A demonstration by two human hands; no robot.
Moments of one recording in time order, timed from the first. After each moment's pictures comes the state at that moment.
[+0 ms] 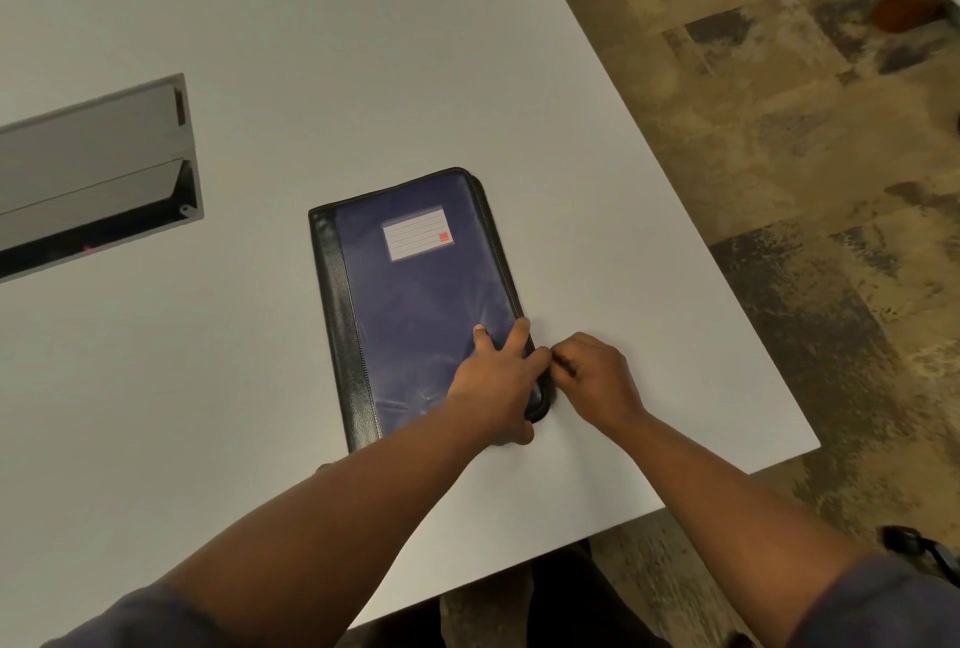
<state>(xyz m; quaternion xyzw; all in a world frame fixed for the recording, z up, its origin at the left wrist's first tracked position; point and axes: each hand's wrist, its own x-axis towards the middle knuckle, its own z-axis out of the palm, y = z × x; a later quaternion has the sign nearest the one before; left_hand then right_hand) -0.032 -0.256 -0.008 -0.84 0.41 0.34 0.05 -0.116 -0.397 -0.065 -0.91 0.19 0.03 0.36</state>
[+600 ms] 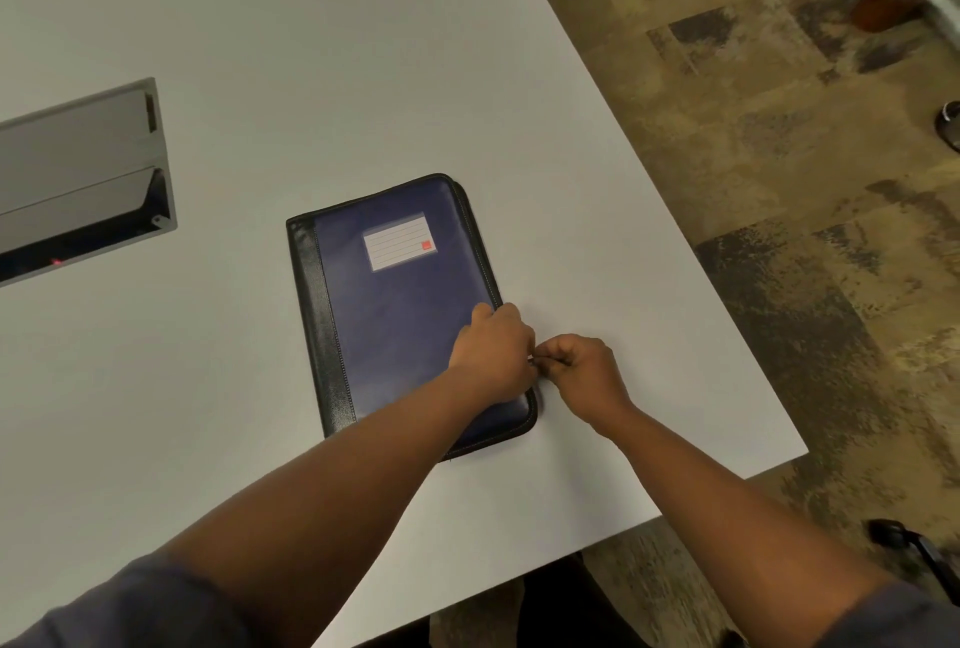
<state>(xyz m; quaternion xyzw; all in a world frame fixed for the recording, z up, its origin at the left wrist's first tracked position) 0.003 -0.294 -0.019 -0.88 0.36 0.30 -0.04 -0.103 -0.403 -0.061 -0.78 0.32 0.06 0.53</state>
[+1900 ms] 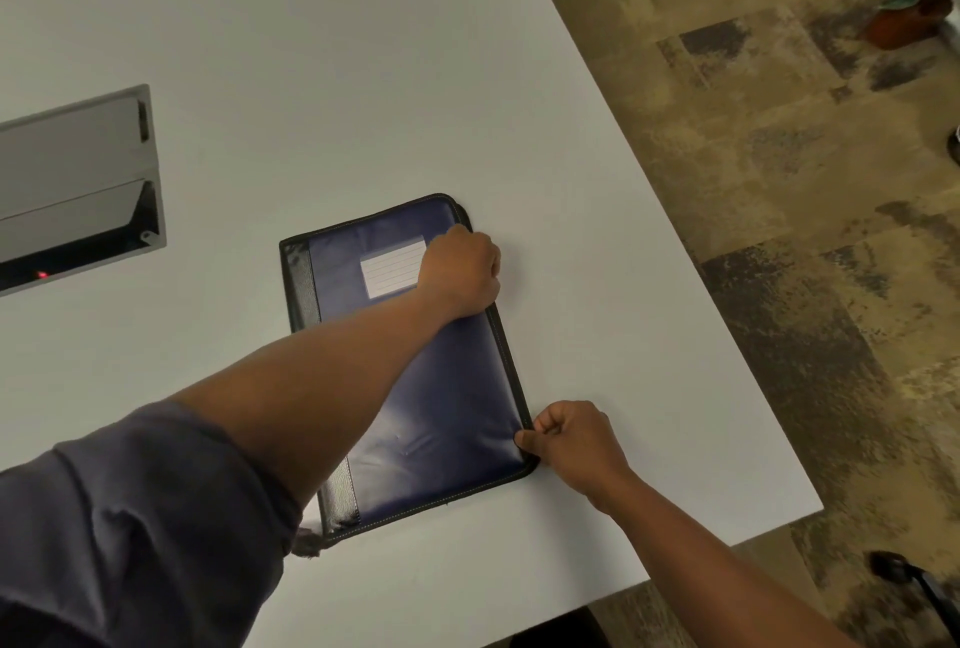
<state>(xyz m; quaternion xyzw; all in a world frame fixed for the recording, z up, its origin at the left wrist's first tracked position) 0.137 -0.330 -0.025 -0.92 0.34 0.20 -0.08 -0.105 -0.386 -0.049 -0.75 0.38 0.19 0.50</state>
